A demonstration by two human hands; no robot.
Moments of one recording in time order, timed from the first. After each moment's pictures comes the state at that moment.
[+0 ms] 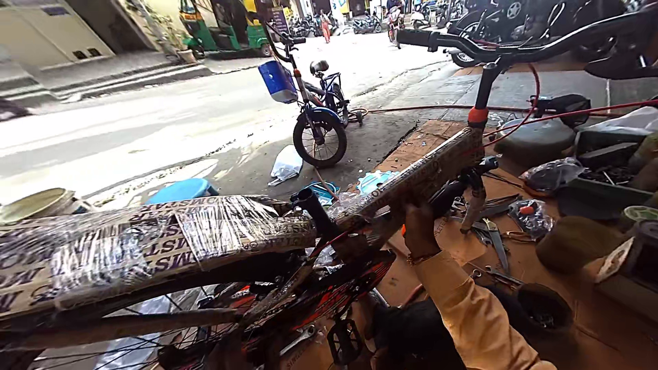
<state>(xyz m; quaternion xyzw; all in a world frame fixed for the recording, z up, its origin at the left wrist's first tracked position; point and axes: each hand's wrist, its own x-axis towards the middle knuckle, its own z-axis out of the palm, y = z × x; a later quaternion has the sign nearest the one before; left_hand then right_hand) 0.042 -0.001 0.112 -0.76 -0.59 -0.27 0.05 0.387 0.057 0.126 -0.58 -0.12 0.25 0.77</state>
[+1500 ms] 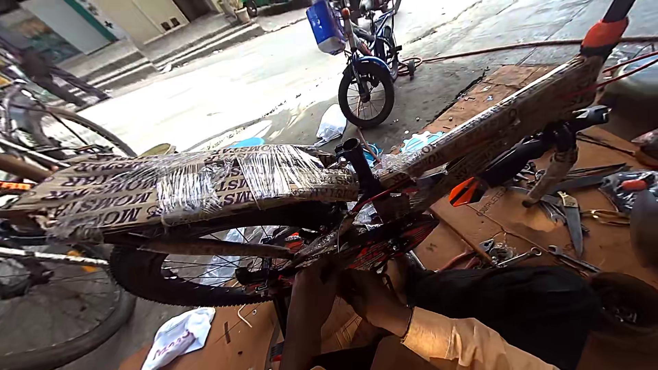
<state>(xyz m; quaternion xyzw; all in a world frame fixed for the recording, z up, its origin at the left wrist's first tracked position) 0.054 0.039 0.109 -0.76 -0.58 -0.18 -0.25 0.193 -0.008 0.034 -0.49 -0.59 0.49 0.42</state>
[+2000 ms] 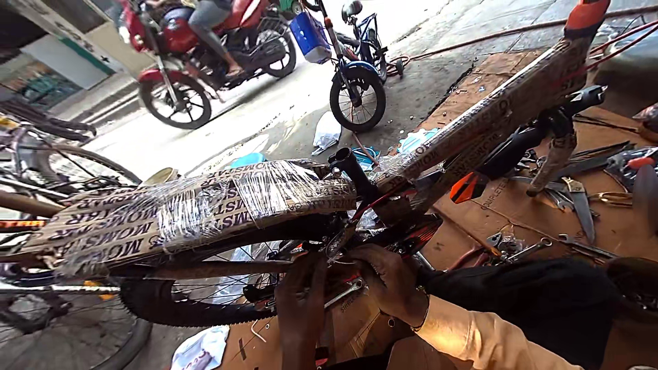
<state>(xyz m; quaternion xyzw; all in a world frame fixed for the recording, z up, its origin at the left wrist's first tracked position) 0.053 0.044 0.131 -0.74 -0.46 -0.43 -0.23 0.215 0.008 0.060 -0.43 -0.57 0.22 0.66</state>
